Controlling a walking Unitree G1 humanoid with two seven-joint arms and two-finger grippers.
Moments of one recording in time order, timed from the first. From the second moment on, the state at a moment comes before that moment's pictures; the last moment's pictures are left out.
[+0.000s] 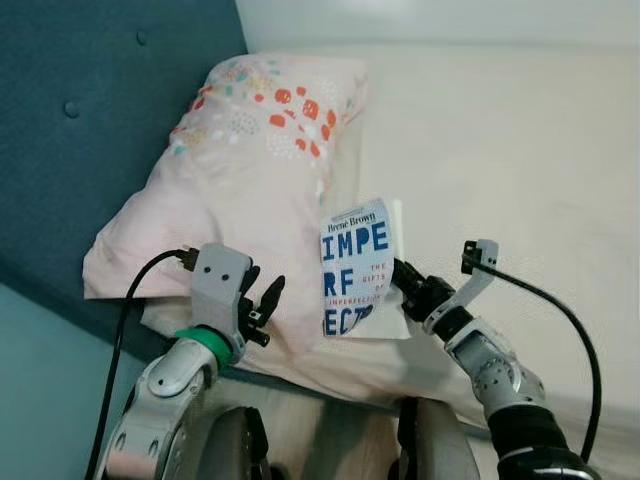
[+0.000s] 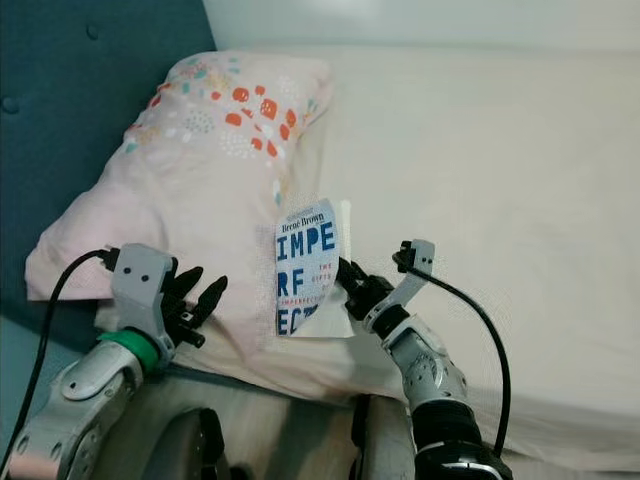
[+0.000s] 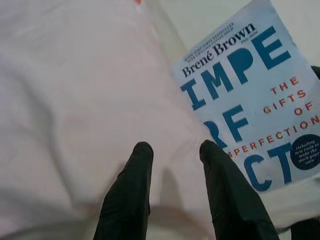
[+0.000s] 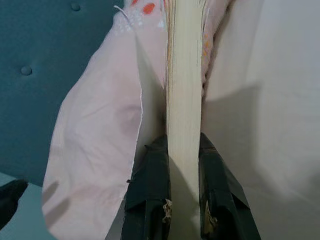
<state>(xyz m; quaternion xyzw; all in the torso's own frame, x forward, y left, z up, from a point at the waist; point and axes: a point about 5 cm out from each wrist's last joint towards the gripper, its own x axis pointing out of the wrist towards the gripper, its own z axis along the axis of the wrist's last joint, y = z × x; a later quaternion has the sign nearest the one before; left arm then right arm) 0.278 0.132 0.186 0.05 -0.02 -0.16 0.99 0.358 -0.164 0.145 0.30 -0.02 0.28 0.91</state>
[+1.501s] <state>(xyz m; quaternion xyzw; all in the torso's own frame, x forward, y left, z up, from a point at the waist) 0.283 0.123 0.188 0.05 0.00 -0.18 0.98 0.353 -0.216 0.151 0.18 -0.12 0.12 0.97</state>
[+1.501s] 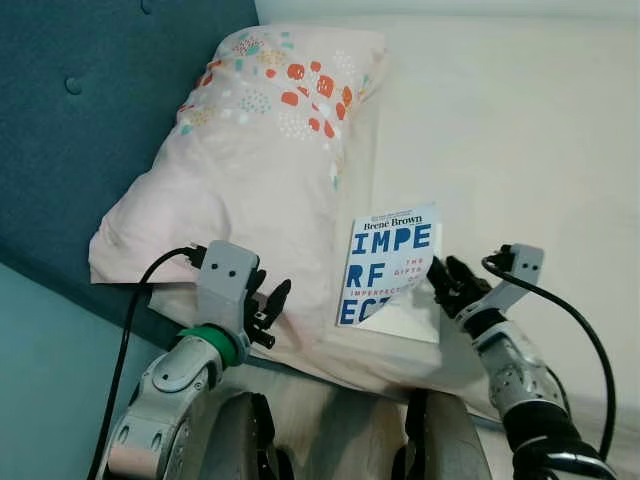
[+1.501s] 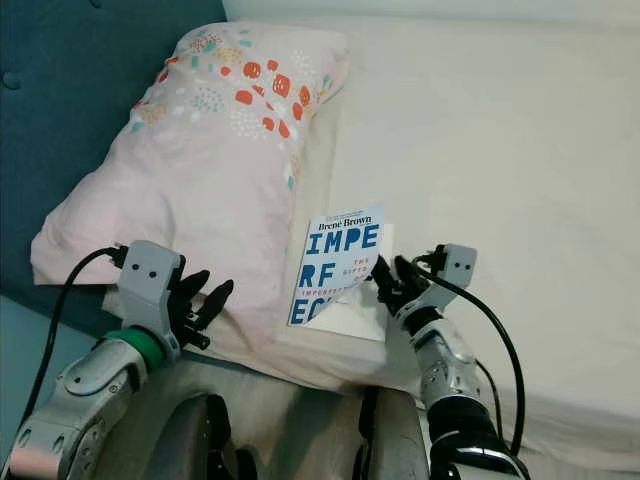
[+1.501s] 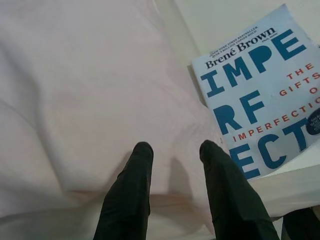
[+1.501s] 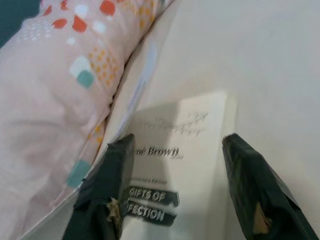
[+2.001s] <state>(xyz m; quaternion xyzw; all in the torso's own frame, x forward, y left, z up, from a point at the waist) 0.307 0.106 0.191 0.03 -0.03 -0.19 0.98 0.281 -0.205 0.155 0.15 -0.16 0.06 0.97</state>
